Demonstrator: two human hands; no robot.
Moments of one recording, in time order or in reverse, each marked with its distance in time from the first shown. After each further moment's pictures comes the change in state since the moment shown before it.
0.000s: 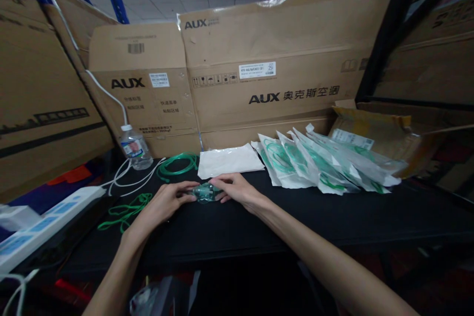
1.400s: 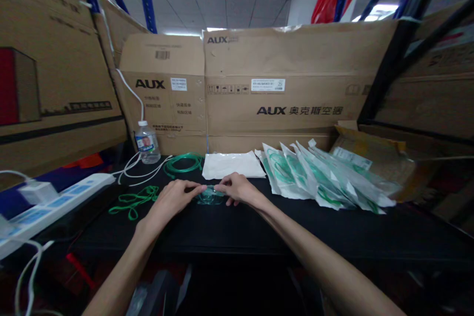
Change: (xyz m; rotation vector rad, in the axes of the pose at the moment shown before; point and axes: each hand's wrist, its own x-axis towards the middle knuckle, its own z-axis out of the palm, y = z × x) left_hand -0.011 0.012 0.013 0.284 0.177 -0.034; right_hand 0.011 -0.009 -0.007 -0.363 -0.057 0.048
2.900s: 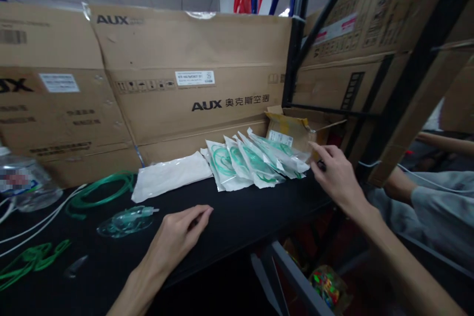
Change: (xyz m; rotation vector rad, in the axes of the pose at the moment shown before) left_hand -0.002 0.119 0.098 -0.237 0.092 0.724; right_hand -0.255 0.081 -0.243 -1.220 1.182 -0.167
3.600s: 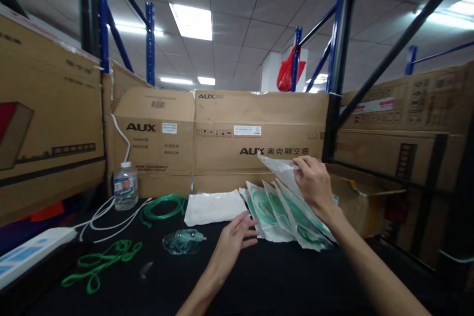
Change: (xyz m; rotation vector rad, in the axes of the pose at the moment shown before) left_hand 0.034 0.022 -0.013 -1.126 0.191 -0.589; right_hand 0.131 -0.143 0.023 0.048 0.267 -0.310
